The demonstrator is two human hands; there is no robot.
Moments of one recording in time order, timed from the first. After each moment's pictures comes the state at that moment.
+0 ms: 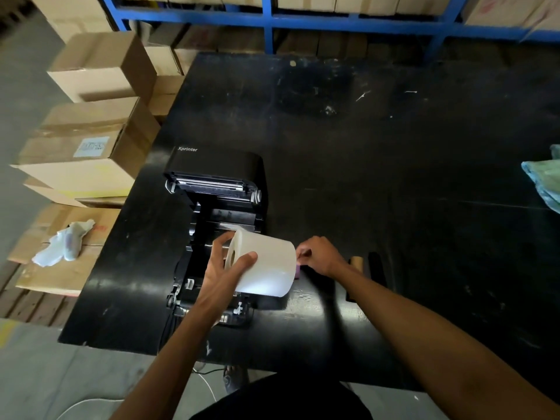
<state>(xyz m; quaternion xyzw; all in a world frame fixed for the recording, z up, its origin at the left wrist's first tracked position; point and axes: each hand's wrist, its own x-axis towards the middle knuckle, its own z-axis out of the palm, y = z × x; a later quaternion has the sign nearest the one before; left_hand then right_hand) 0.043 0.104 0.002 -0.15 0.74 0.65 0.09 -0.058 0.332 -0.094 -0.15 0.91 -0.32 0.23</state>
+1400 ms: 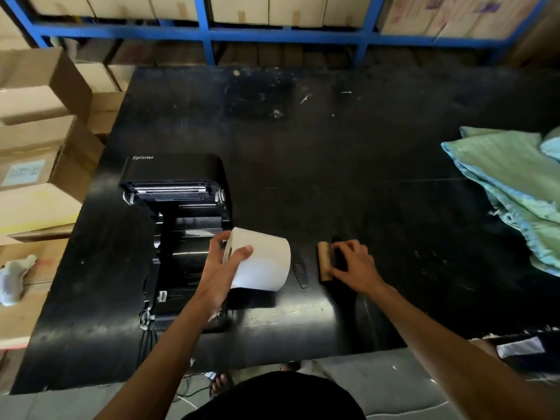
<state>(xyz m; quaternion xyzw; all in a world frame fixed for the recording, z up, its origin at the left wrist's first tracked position) 0.032 0.132 -0.005 -0.11 0.69 0.69 0.17 0.039 0.452 -0.089 0.06 0.97 -0.20 0.14</state>
